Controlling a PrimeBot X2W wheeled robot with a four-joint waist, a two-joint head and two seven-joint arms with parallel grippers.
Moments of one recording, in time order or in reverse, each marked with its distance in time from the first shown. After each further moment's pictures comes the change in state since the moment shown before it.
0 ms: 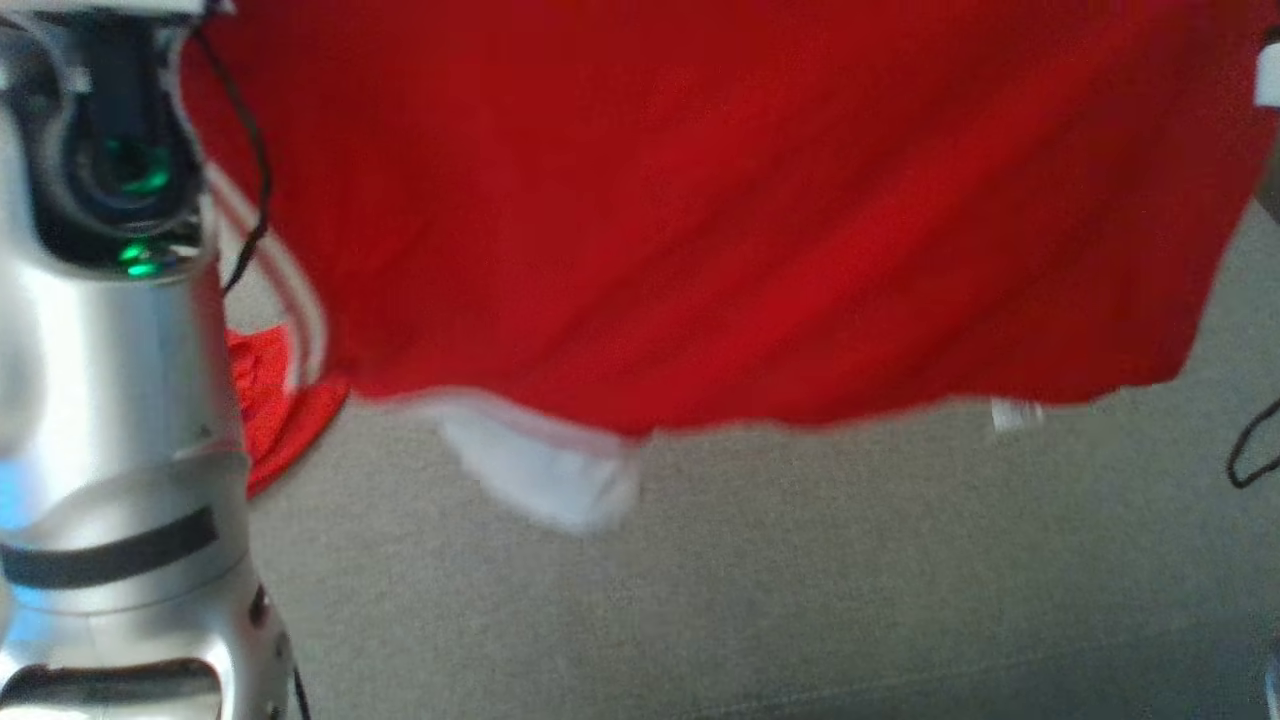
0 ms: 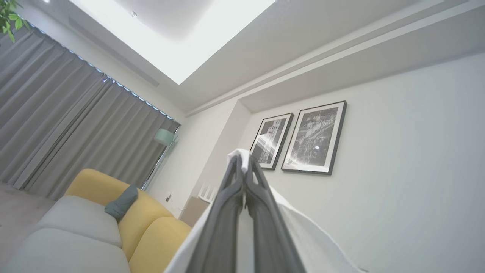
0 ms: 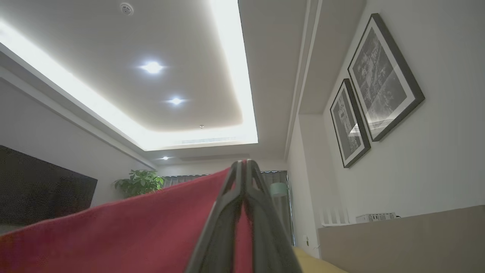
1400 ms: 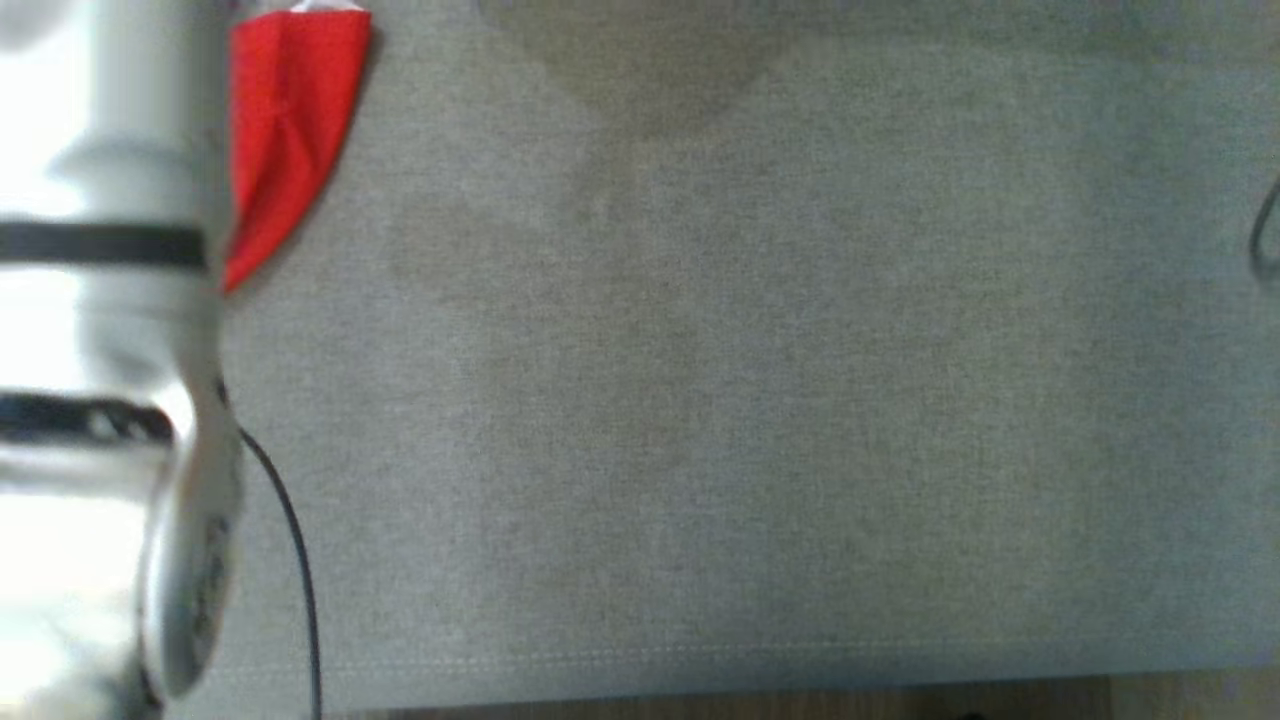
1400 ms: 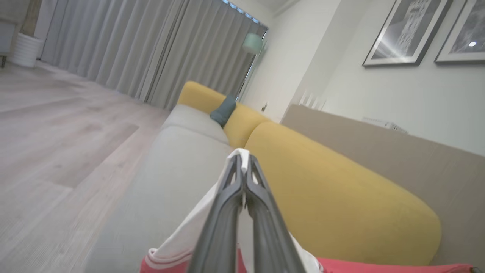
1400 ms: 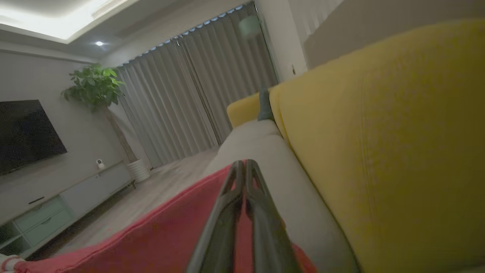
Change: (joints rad) left arm -0.527 0.012 -0.136 0.786 0.127 -0.152 -0.231; right arm -0.576 0.030 0.123 0.809 0.170 0.000 -0.054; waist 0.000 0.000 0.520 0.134
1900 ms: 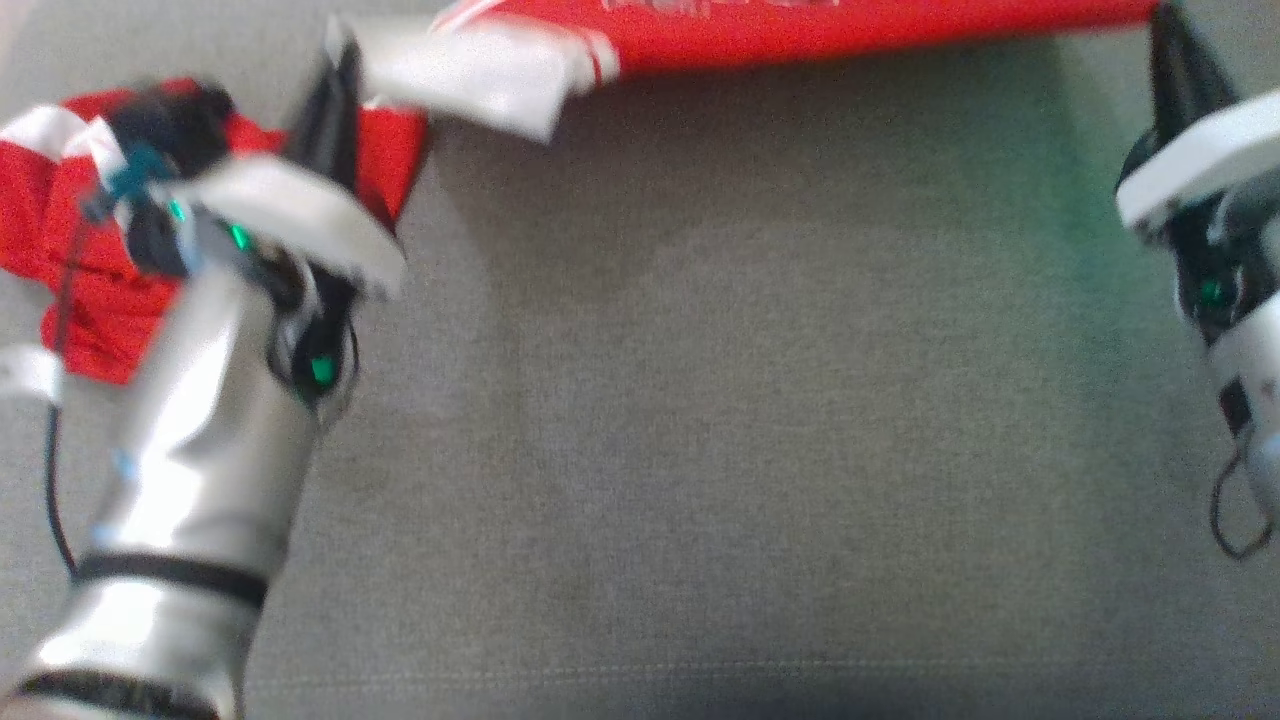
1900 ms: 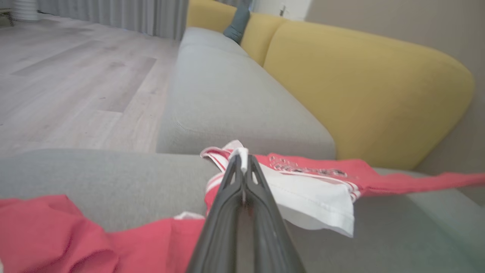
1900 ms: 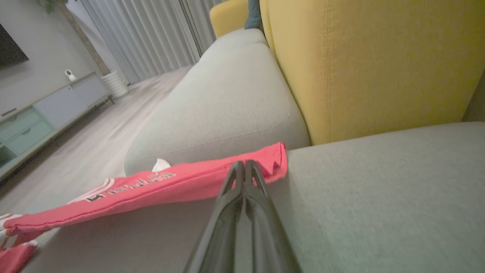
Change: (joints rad) left arm 0.556 0.105 -0.210 -0.047 0.025 -0.026 -0.009; right arm 0.422 -0.110 0.276 0.028 0.188 0.000 0.068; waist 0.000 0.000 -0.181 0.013
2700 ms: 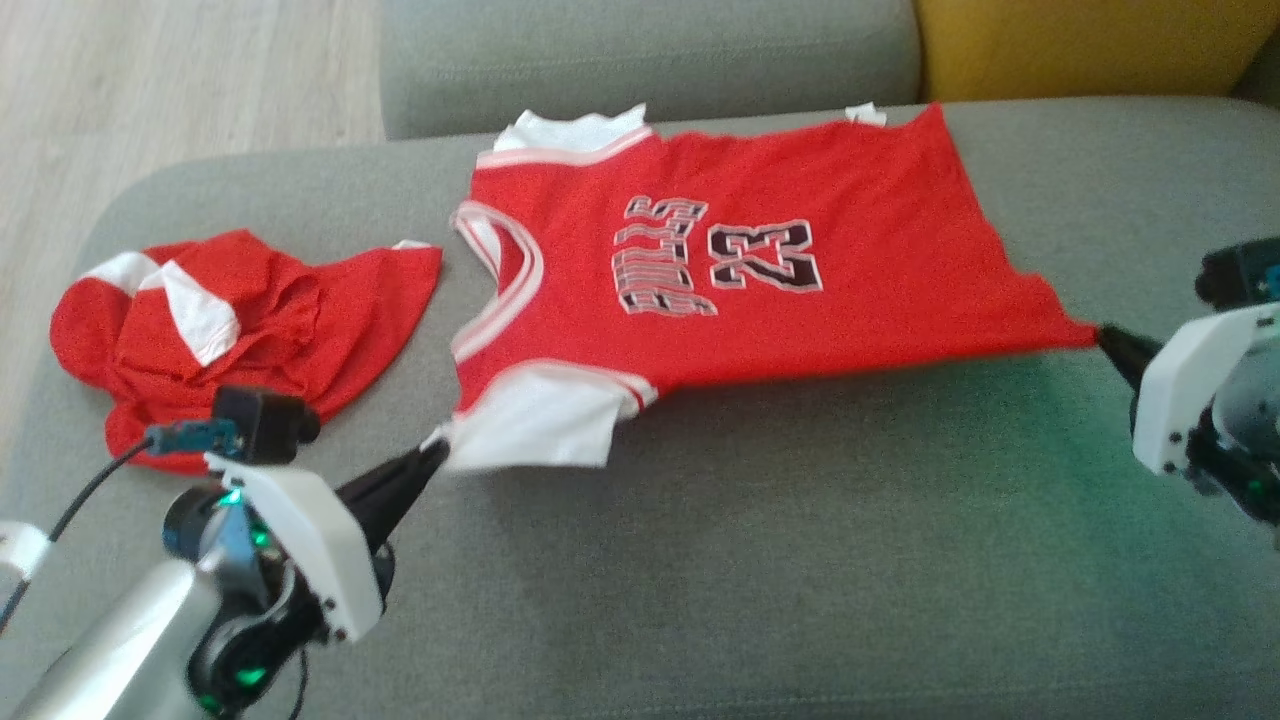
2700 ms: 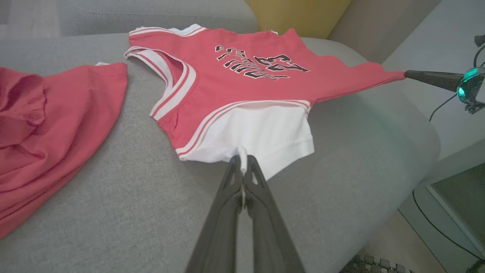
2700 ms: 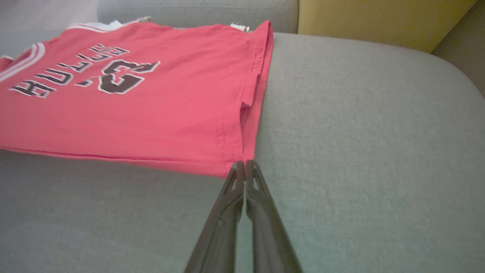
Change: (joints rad) left arm 0.558 0.359 -0.231 -0.611 -0.298 -0.006 0.463; right arm 0.241 -0.246 0.380 -0.142 0.110 0.000 0.360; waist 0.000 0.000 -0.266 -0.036
